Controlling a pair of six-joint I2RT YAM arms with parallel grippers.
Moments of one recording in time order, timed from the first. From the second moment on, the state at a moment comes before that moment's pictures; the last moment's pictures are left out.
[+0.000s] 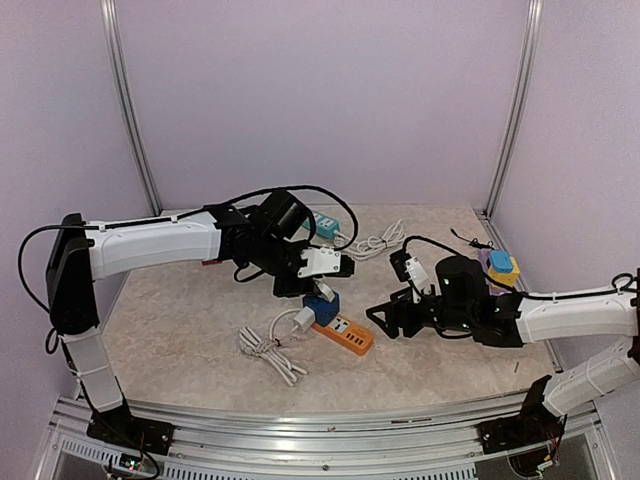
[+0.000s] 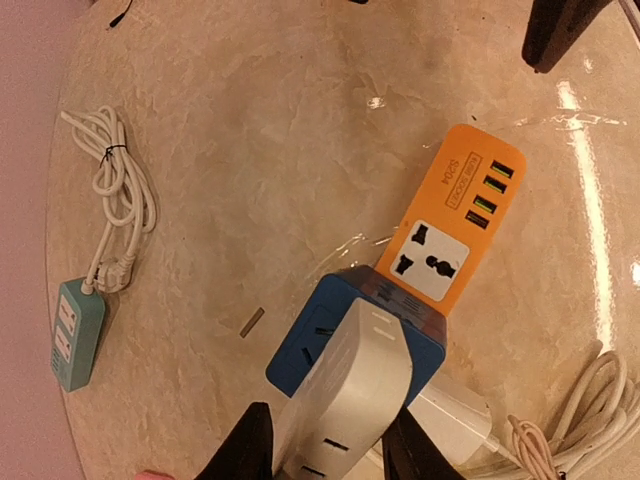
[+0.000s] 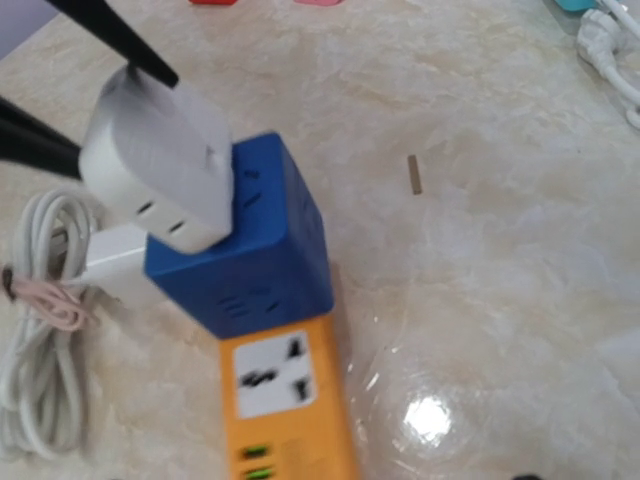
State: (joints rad) left arm -0.87 1.83 1.49 -0.58 0.11 0.86; right arm 0.84 1.27 0.57 0.23 -0.05 0.24
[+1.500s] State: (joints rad) left arm -0.85 1.92 1.64 -0.65 0.21 0.70; right arm 0.77 1.76 0.82 0.44 -0.25 0.43
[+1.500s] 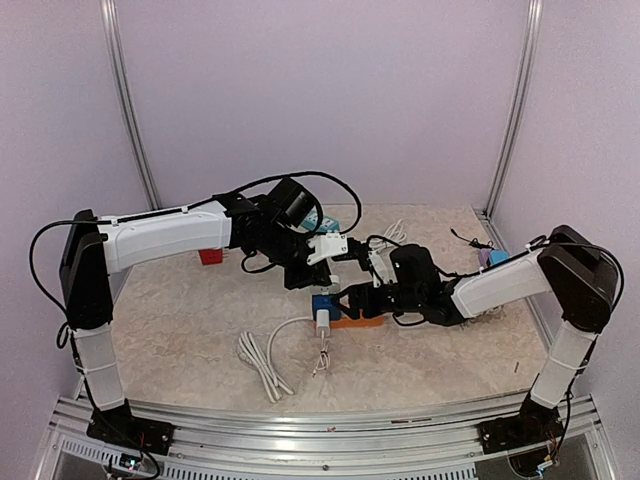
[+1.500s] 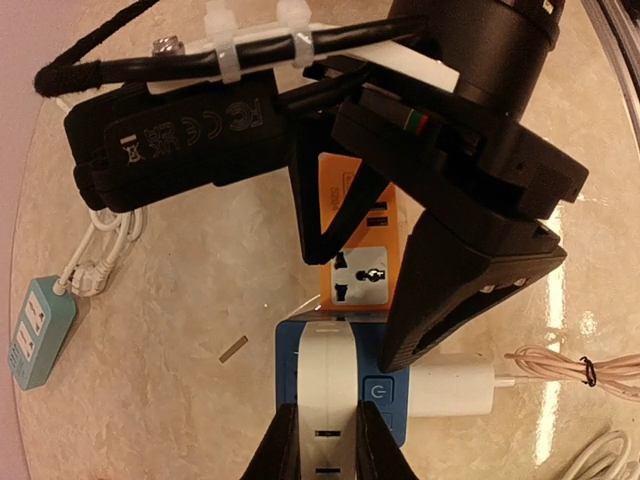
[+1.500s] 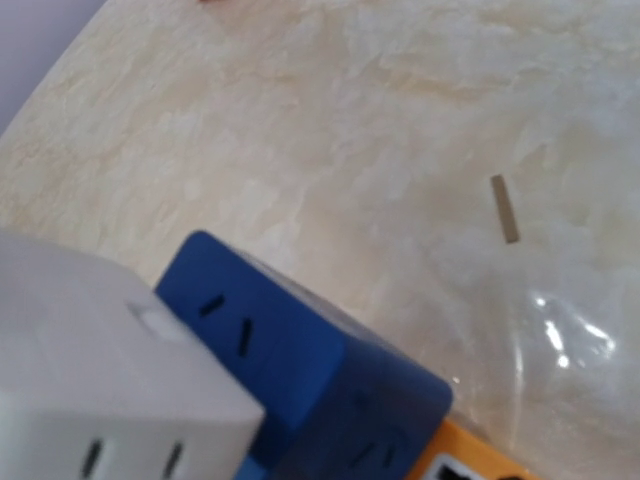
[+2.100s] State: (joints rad) left arm -0.83 1.92 1.64 -0.65 0.22 0.70; right arm 0.77 1.82 0.87 0.45 -0.25 0.48
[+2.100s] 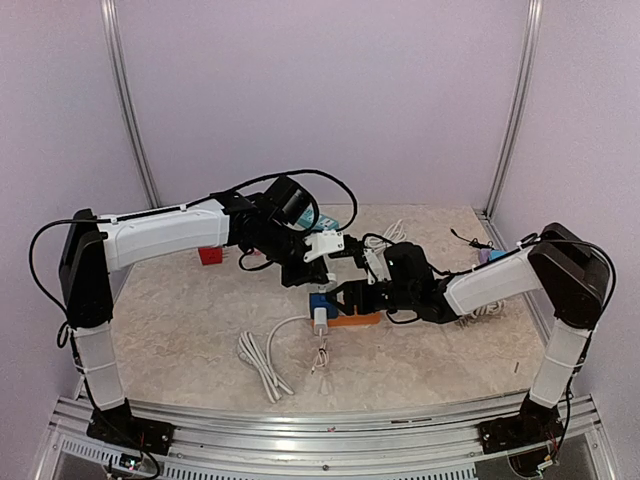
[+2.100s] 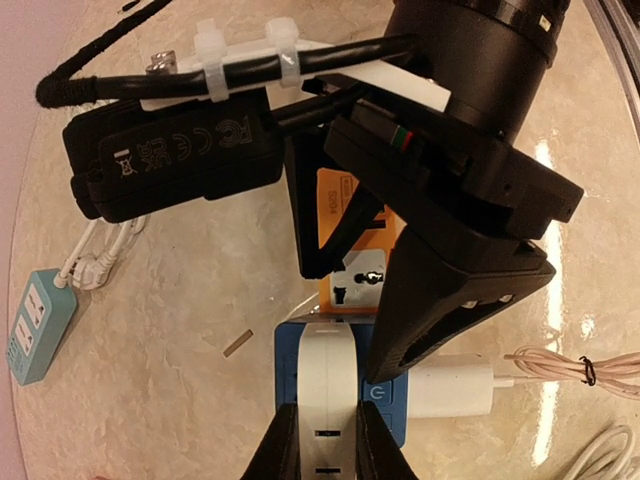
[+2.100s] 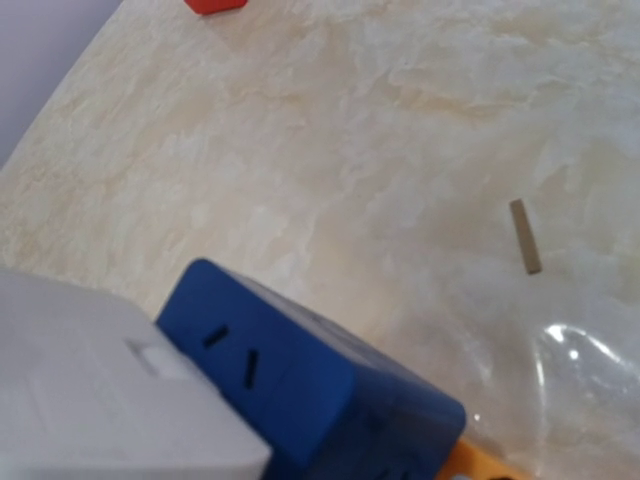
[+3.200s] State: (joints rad) left arm -0.74 1.92 1.76 -0.71 0.43 0.68; right arm 0.76 1.85 0.89 0.45 -0.27 0.49
